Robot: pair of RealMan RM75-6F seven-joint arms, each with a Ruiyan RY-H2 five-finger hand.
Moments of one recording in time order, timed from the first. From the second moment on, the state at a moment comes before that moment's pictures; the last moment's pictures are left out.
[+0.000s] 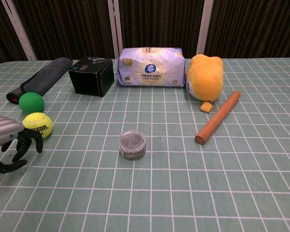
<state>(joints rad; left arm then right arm) -0.41 -1.43 -0.02 -1.44 1.48 0.98 0.31 0.10 -1.08 0.06 -1.58 -1.51 1.45 0.06</state>
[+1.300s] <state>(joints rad) -0.59 -1.50 -0.07 -1.27 1.46 0.87 0.19 0.11 -1.09 0.07 -1.56 -1.48 1.42 0.06</state>
